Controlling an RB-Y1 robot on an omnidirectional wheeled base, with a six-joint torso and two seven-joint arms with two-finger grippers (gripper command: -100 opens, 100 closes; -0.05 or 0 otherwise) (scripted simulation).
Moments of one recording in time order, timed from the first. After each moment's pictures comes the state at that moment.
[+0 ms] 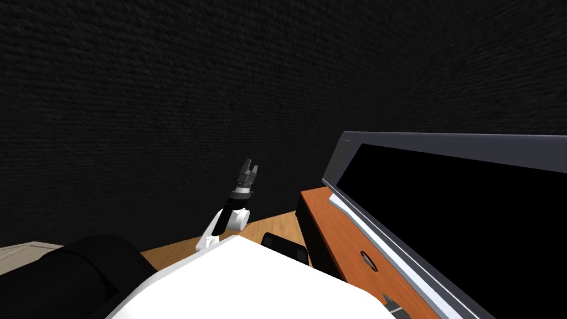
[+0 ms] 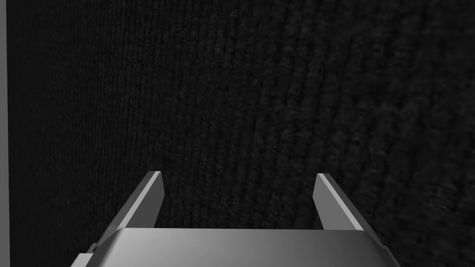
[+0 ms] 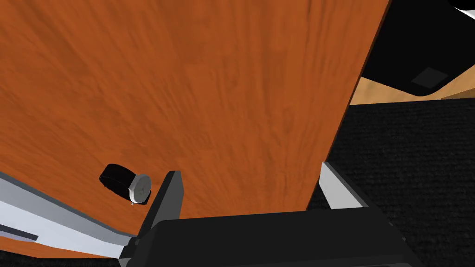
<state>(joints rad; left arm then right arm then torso) 0.46 0.01 -0.01 -2.30 -0.06 -0.35 0.03 0.35 -0.83 0.31 -0.91 1.07 -0.46 0.13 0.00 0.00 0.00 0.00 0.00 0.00</state>
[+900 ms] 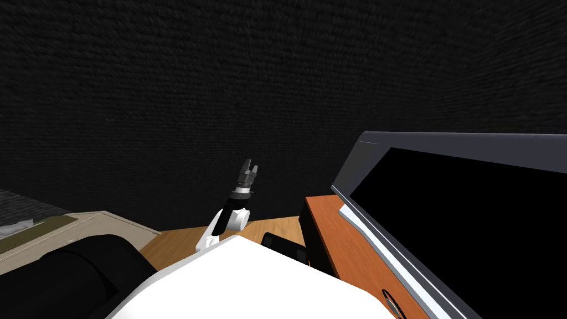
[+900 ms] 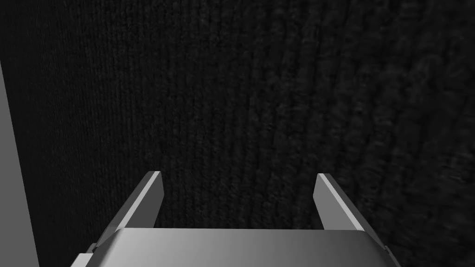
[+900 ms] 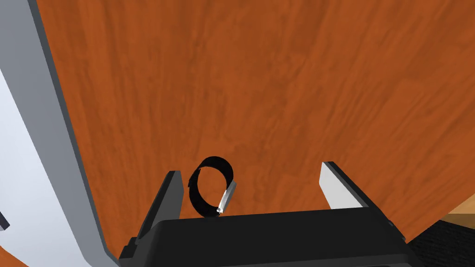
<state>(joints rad) 0.46 0.01 -0.01 -2.30 -0.06 -0.35 0.03 0.26 -0.90 0.41 -0.71 1.27 -0.44 0.15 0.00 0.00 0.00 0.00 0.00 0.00</state>
